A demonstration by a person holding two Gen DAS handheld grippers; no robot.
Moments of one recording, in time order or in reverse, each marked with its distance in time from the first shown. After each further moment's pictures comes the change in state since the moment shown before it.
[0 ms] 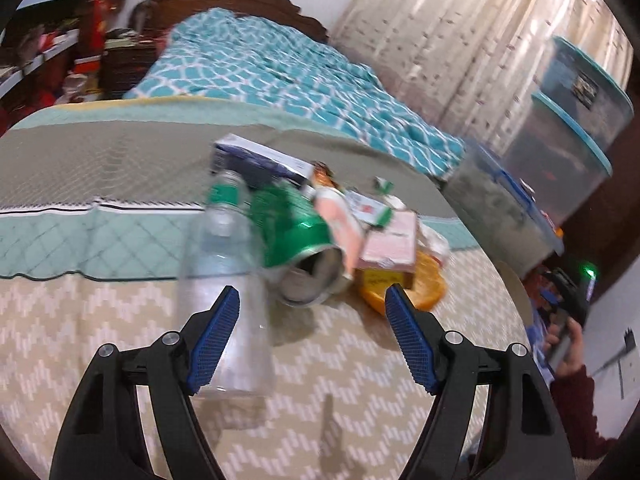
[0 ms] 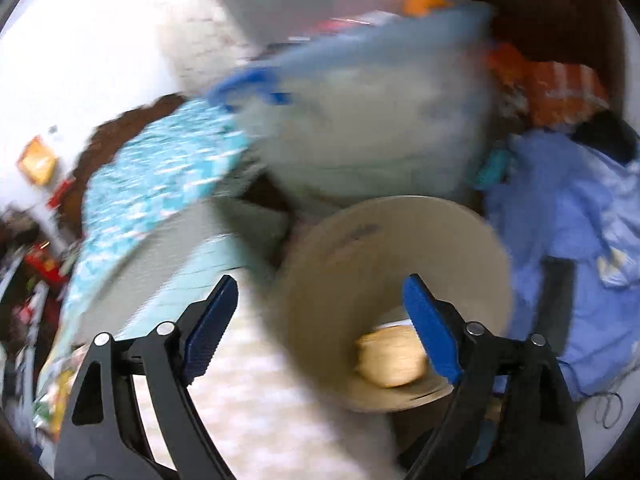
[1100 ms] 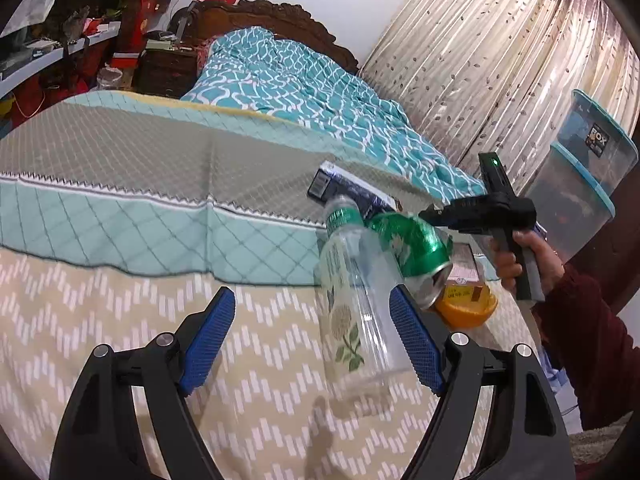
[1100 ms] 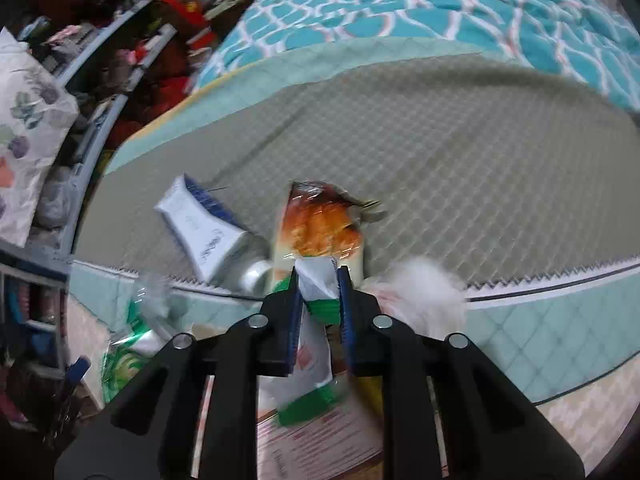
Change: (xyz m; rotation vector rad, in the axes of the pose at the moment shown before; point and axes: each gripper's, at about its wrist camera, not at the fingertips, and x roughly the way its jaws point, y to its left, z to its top) left arm -0.045 0.106 -0.015 -0.086 -0.097 0.003; right arm 0.167 0.405 -0.111 -0.614 0.639 0.353
